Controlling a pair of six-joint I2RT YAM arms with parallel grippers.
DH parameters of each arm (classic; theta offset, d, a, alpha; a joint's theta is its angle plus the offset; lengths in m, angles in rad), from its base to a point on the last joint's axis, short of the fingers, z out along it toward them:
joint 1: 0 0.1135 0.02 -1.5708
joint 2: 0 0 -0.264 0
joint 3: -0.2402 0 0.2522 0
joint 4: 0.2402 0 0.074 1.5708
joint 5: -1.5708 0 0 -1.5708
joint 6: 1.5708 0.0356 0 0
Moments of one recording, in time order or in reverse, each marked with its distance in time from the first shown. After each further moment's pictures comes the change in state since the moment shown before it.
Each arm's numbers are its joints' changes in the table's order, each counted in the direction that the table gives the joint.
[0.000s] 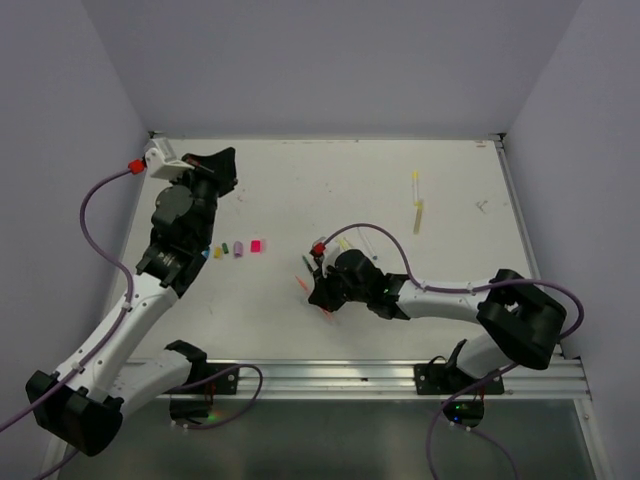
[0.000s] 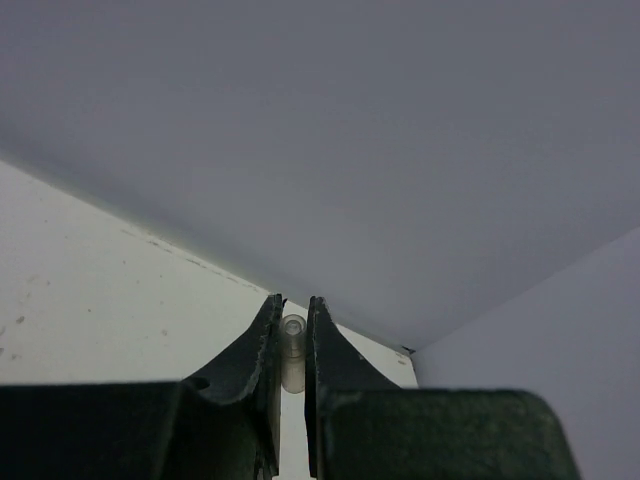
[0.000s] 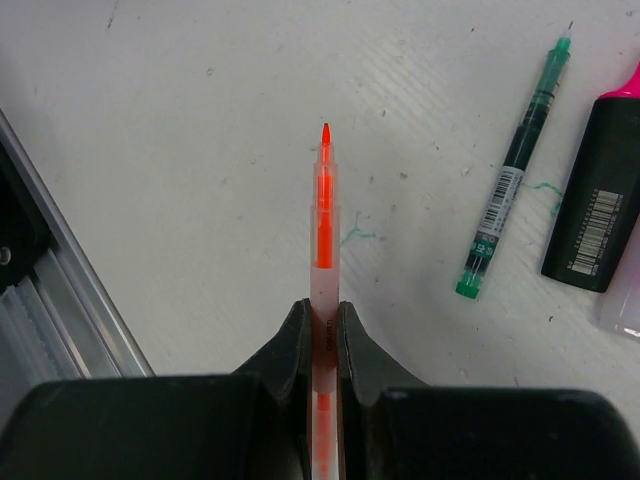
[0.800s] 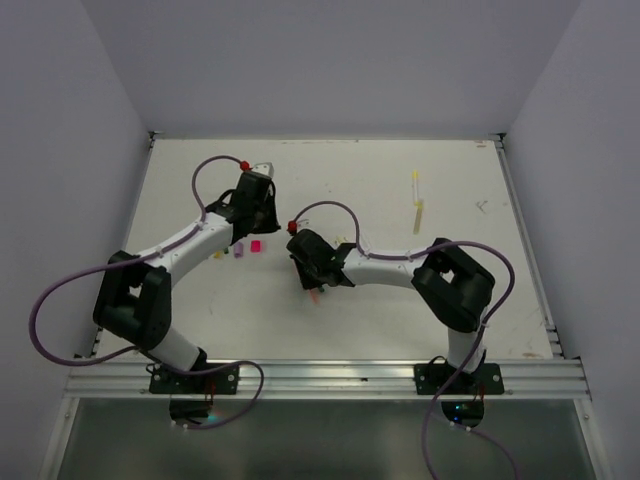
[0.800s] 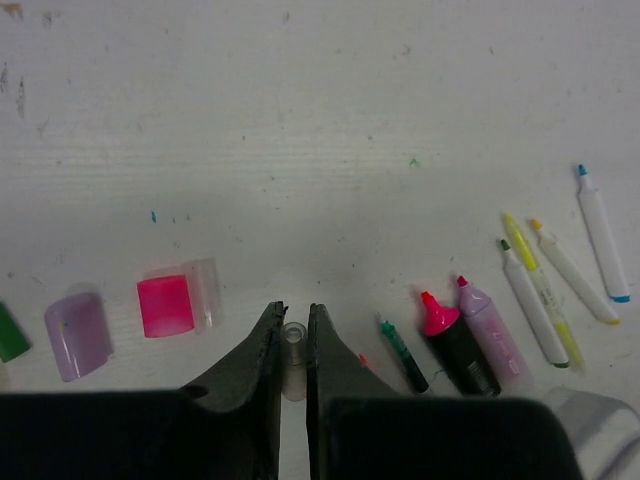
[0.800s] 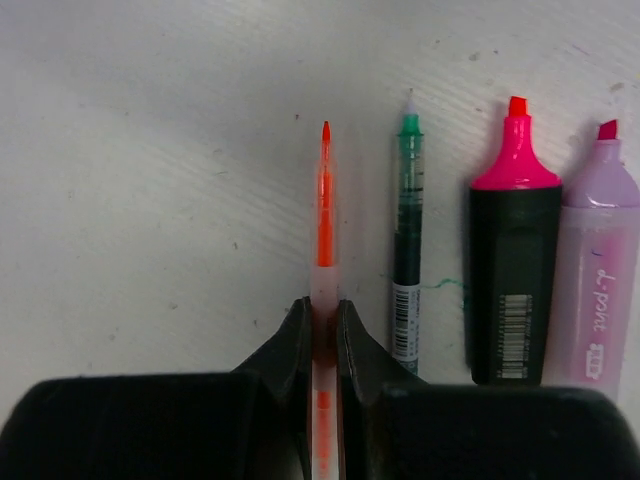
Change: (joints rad) left arm 0.000 0.581 -0.163 0.520 -0.326 0.270; right arm 0.000 0.407 -0.502 0.433 -0.291 0.161
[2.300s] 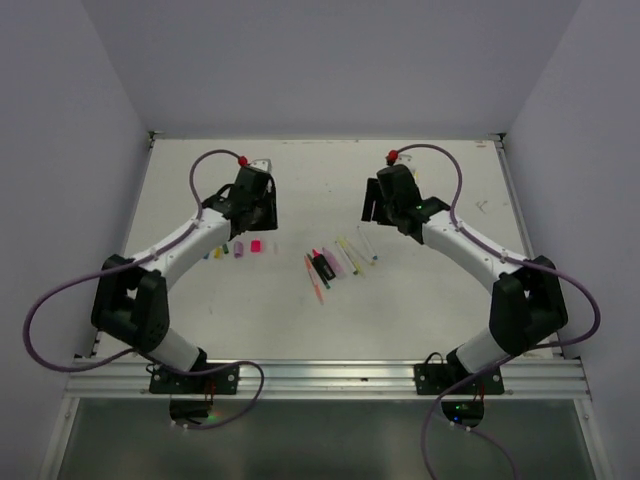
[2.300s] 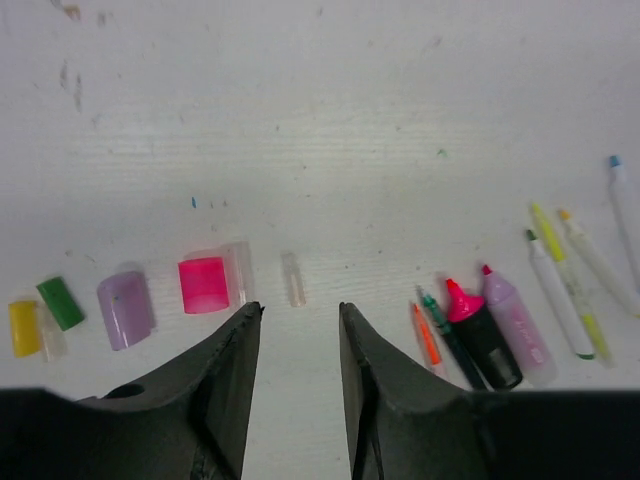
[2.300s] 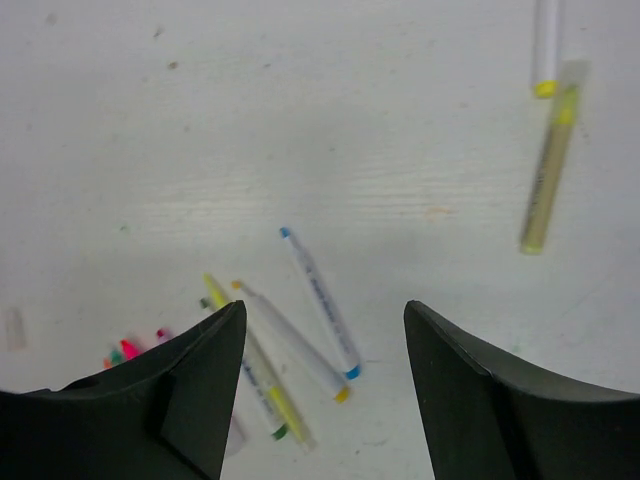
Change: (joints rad) left arm 0.000 0.040 -0.060 0.127 0.041 0.042; right arm -0.449 -0.354 0.010 0.154 -0.110 -0.023
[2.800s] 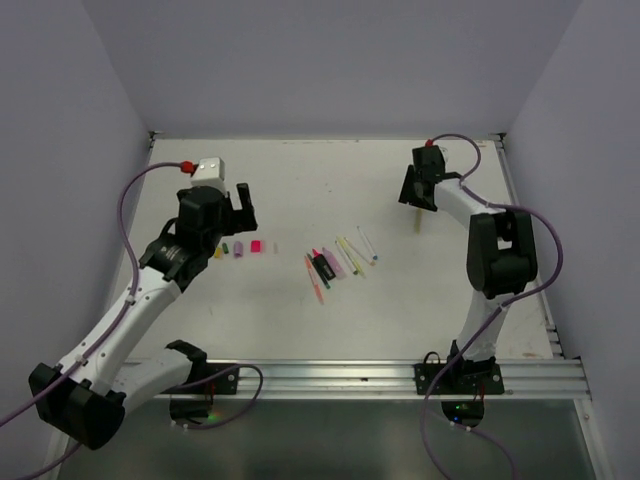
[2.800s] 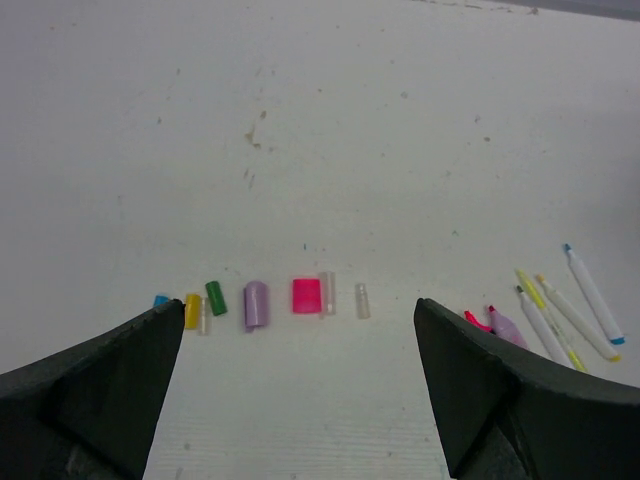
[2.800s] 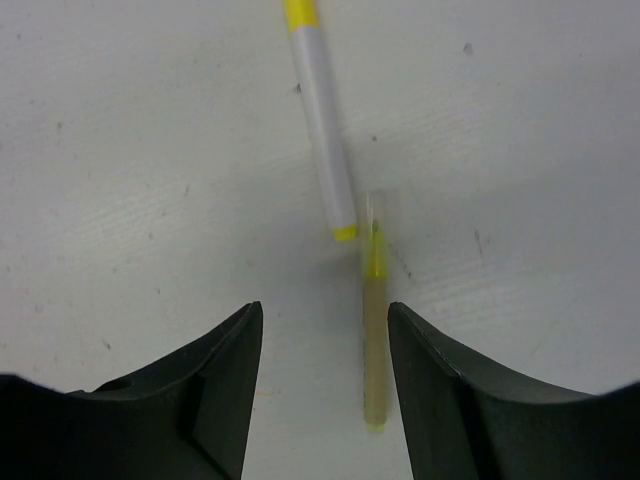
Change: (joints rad) left arm 0.004 -0.553 0.158 -0.035 0.201 0.062; right arm -0.351 0.359 -0.190 -0.002 0.033 -0.088
